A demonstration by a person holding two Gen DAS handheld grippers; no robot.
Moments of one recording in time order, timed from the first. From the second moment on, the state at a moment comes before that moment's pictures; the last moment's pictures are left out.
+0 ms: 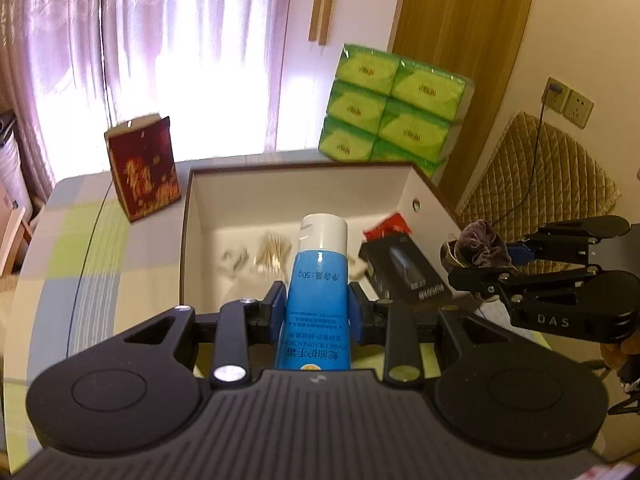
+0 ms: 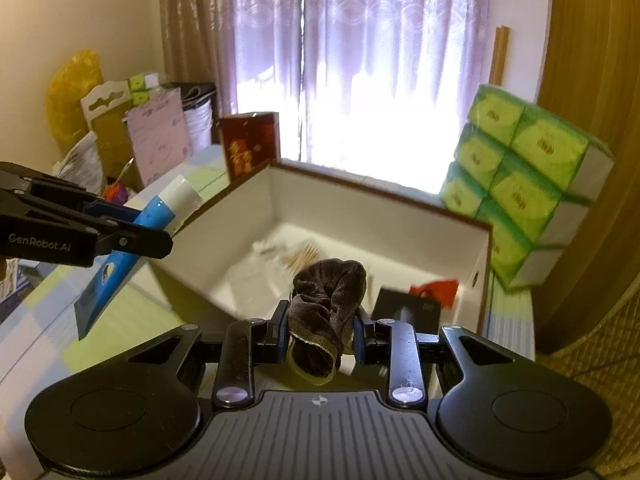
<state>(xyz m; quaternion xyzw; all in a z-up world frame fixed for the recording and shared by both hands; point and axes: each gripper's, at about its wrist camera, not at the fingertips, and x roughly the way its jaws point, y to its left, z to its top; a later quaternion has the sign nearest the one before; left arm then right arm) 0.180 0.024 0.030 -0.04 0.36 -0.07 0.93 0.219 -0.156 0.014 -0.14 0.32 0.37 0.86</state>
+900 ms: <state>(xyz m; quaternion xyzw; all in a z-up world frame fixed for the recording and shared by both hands) 0.374 0.002 -0.042 -0.01 0.45 -0.06 0.89 0.377 -0.094 -0.049 -0.17 0.40 0.33 0.84</state>
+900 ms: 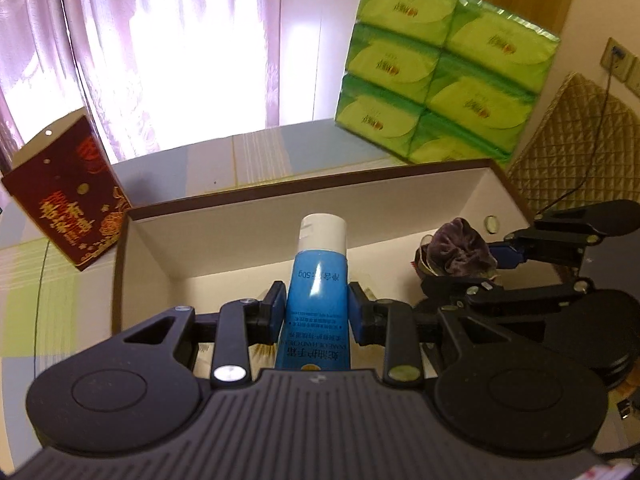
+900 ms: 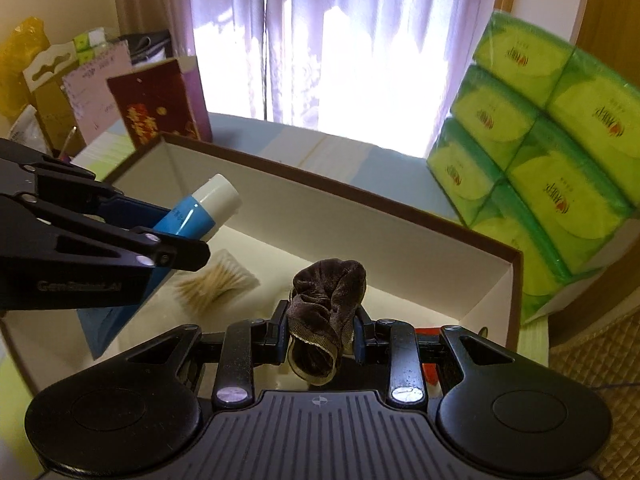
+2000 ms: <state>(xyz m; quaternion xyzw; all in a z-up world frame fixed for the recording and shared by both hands) 0.424 0.005 -0.090 -0.01 0.48 -0.05 0.88 0.427 -0.089 -0.078 -0.15 0.44 0.32 0.83</state>
